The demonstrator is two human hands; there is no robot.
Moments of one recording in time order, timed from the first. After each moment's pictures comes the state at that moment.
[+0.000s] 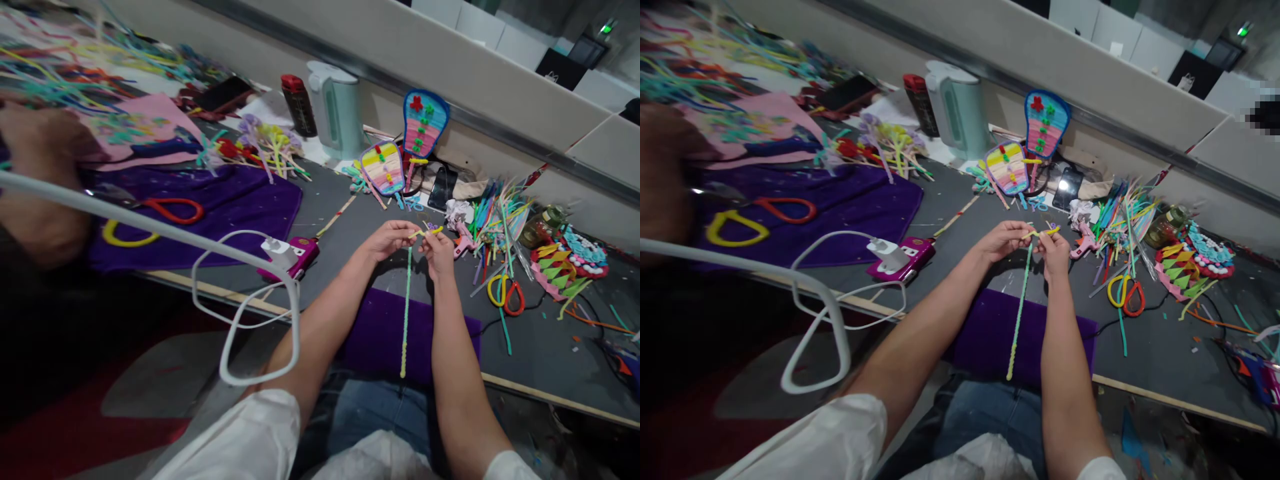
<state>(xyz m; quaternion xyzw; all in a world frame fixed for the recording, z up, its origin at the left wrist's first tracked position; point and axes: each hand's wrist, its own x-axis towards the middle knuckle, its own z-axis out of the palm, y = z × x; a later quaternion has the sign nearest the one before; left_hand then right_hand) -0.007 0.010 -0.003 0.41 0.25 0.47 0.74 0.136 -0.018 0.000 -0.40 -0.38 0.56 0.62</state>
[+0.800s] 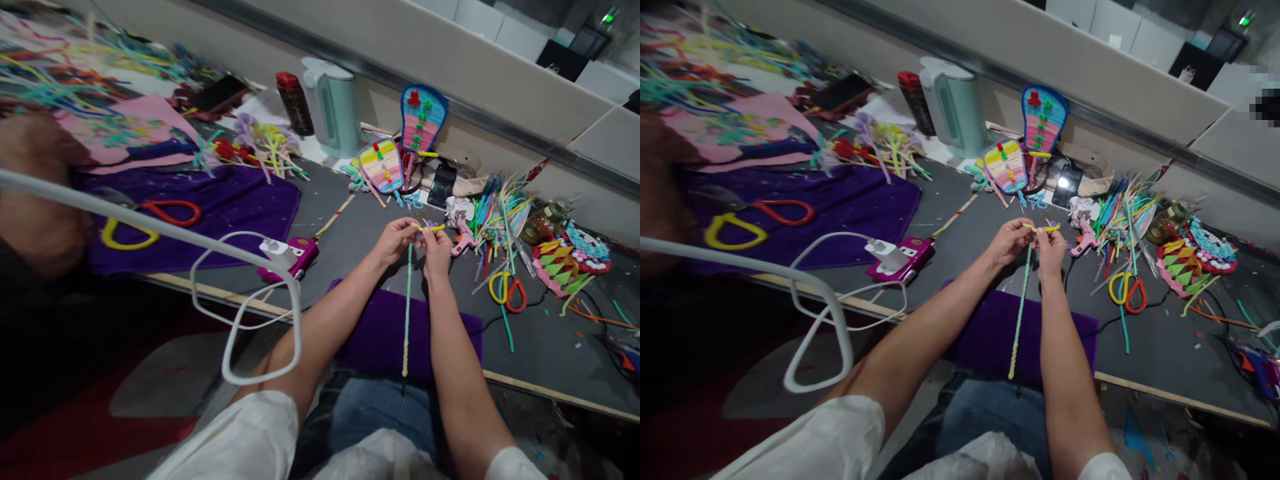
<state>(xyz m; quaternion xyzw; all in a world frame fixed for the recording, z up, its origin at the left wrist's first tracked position) 0.019 0.008 -0.013 0.35 0.23 0.59 0.69 0.120 -0.018 -0.003 -0.42 -0.38 0.47 0.68</state>
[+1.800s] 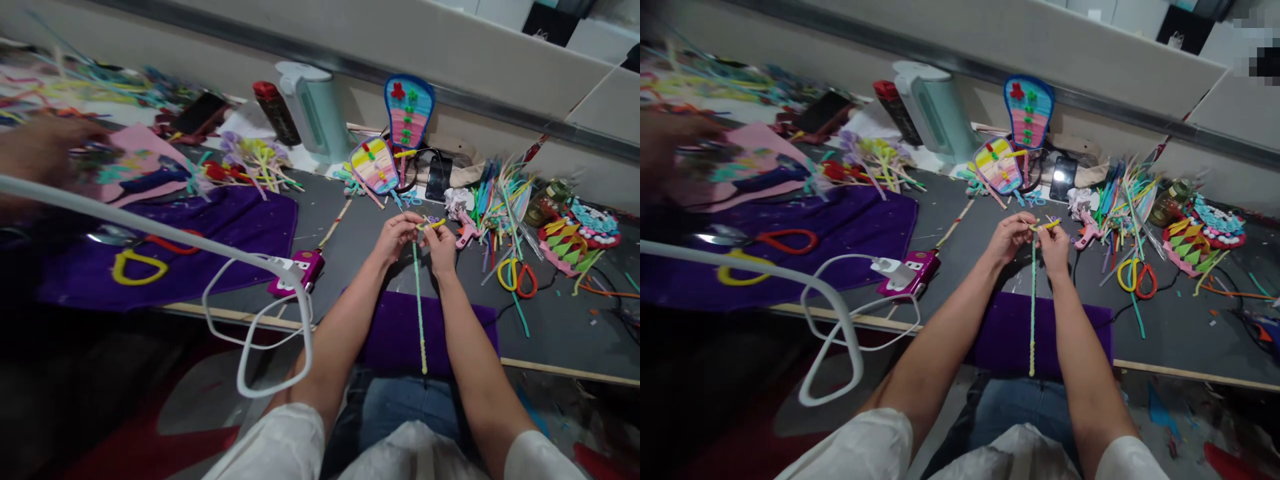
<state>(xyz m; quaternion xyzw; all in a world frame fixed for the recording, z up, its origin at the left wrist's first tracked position) 0.008 0.002 0.001 0.43 0.26 0.56 0.66 0.125 -0.025 -0.003 -0.45 -0.43 0.44 0.65</state>
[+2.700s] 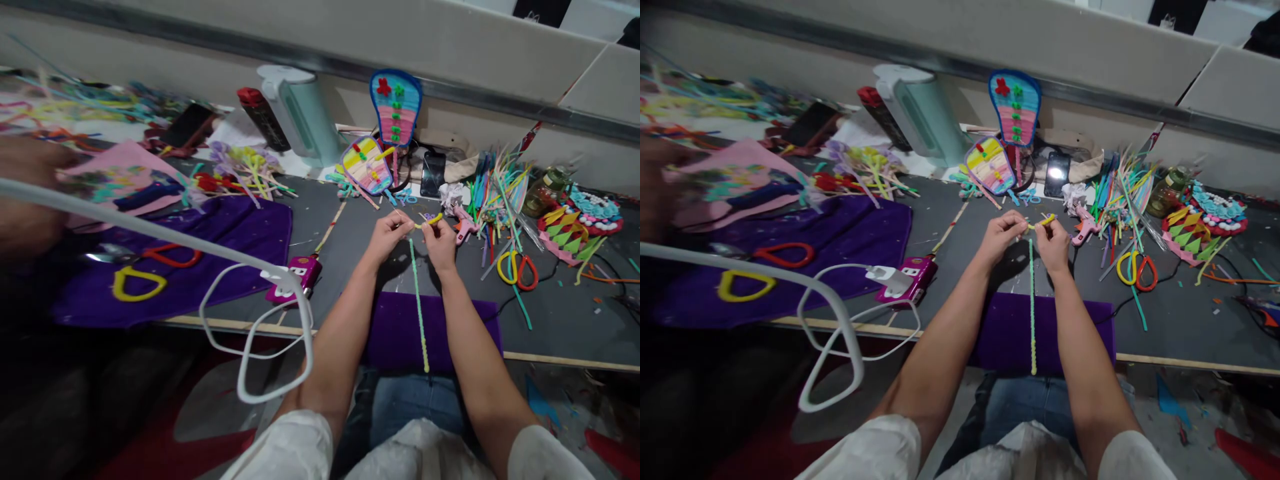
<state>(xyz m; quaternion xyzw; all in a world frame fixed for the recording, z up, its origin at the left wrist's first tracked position) -0.001 0.003 0.005 0.58 0.32 0.55 0.51 0.136 -0.030 -0.001 -0.50 -0.49 0.33 0.63</state>
